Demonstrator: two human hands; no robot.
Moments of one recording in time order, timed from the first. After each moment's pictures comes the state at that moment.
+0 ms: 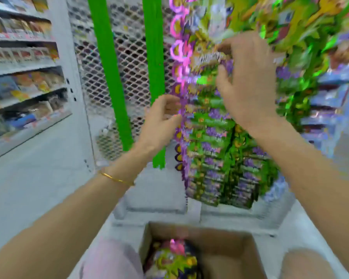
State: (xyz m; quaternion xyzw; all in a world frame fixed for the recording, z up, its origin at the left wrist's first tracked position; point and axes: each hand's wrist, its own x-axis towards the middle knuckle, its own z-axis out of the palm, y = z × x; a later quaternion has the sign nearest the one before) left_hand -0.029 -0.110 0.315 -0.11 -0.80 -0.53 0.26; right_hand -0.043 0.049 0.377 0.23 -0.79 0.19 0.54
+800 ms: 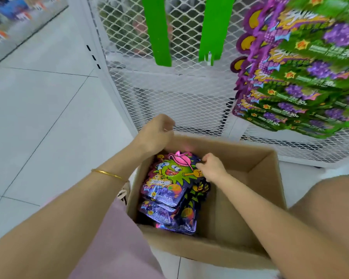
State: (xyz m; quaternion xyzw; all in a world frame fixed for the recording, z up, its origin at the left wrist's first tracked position) left_hand -0.002 -0.235 0.034 0.13 -0.91 -0.39 -0.05; right_hand -0.036 -0.065 -0.091 0.00 -0.90 0.32 -0.30
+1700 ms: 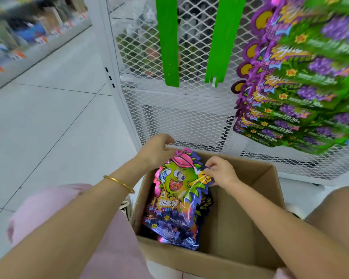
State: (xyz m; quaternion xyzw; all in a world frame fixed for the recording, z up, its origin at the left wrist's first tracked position) left_hand 0.011 -0.248 0.036 0.11 -0.94 -0.31 -0.07; right_hand -0.040 -0.052 -0.065 0.03 -0.86 0.45 -0.21
